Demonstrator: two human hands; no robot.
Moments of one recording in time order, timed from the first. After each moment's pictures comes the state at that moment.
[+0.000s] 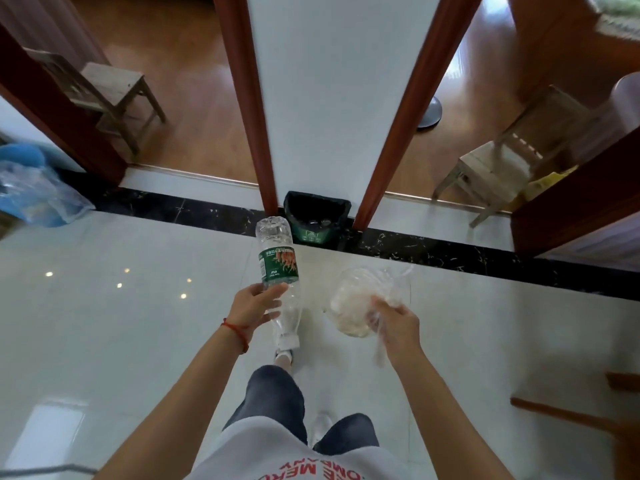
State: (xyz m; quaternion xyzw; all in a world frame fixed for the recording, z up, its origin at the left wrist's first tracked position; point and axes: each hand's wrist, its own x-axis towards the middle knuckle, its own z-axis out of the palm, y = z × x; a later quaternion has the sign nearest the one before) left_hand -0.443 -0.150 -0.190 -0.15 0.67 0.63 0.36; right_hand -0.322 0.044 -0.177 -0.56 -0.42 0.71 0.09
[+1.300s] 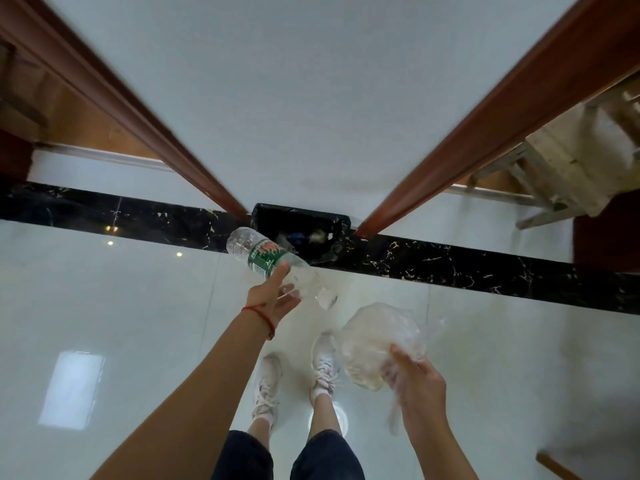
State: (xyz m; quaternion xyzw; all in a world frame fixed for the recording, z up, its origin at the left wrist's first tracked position) left_hand -0.737 0.100 -0.399 -0.42 0.53 0.61 0.41; right_hand -0.546 0.232 -0.351 -0.68 -0.38 0.63 0.02
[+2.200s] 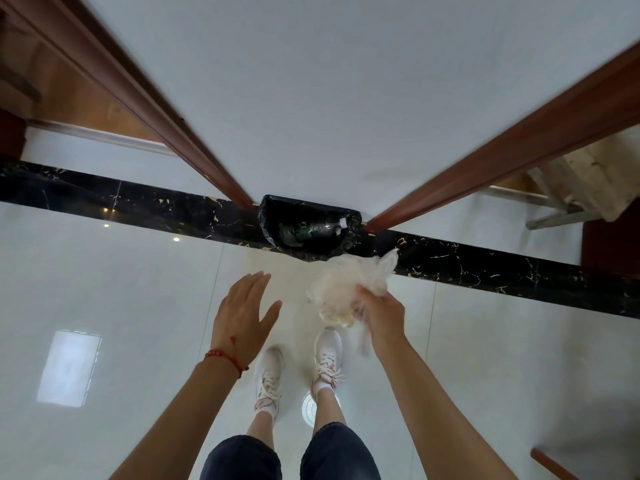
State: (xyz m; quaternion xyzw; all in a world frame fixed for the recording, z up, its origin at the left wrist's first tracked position) left_hand -0.727 0.025 -0.386 0.16 0.93 0.20 0.26; right_hand -0.654 0.224 -0.407 -0.63 -0.42 0.65 -0.06
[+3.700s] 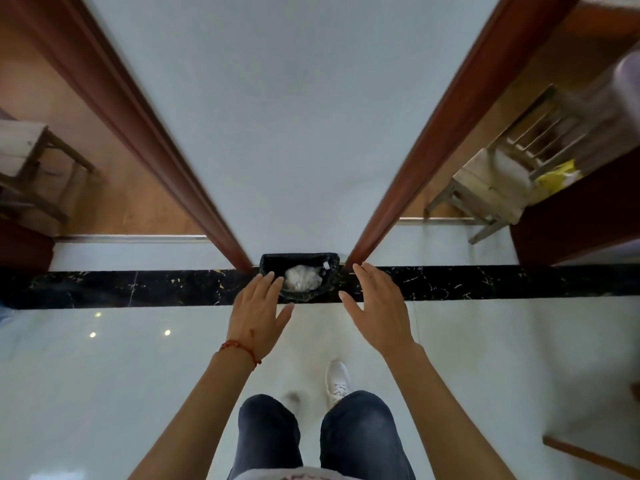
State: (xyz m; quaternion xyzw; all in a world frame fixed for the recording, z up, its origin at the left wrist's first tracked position) left_hand -0.733 0.011 -0.227 0.32 0.92 0.14 0.20; right_hand -0.620 0.182 -0.217 -0.28 -0.94 0.22 0.00
